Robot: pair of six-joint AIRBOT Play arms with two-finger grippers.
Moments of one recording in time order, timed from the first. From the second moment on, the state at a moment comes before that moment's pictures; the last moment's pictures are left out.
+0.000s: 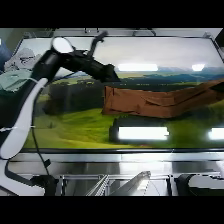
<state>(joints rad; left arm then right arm) -0.32 -1.72 1.73 0.67 -1.31 -1.23 -0.69 -1.51 1.44 -0.68 1.60 1.03</state>
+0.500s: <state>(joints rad) -0.11 -1.46 1.30 0.65 -1.31 -1.12 0.05 -1.56 1.48 -0.70 1.35 1.16</state>
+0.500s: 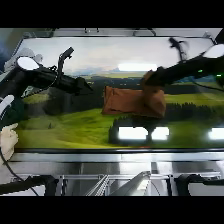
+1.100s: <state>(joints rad) 0.13 -1.28 0.95 0.40 -1.35 -0.91 0.28 -1.56 1.48 -0.69 1.21 1.20</state>
